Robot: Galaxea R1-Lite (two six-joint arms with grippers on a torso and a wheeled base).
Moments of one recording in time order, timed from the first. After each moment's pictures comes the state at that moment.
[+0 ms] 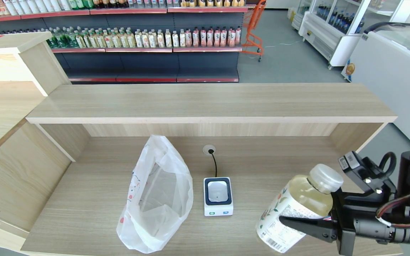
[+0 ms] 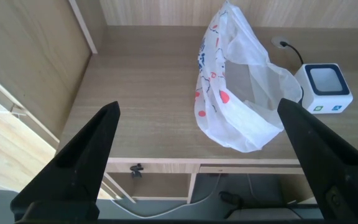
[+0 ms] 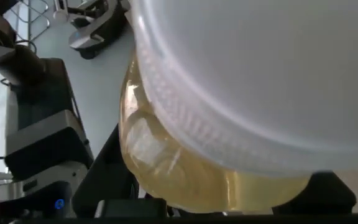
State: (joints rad) left arm 0.00 0.00 0.00 0.00 -0.02 0.00; right arm 0.38 1.47 -0.34 -0.84 0.73 -0.18
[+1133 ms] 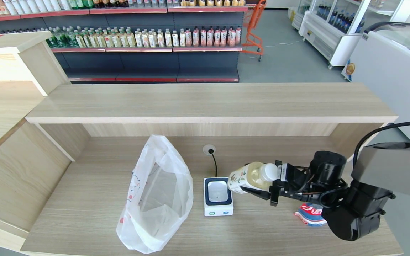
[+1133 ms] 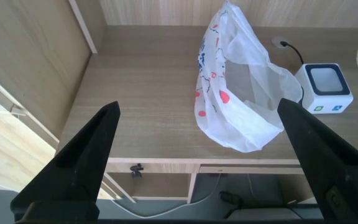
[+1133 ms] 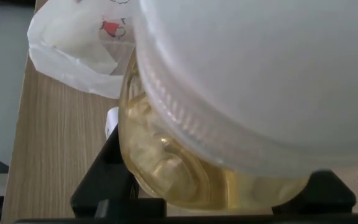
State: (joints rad) left arm 0.00 0.00 0.00 0.00 -0.02 0.00; right arm 0.31 2.25 -0.63 -1.56 0.89 -0.67
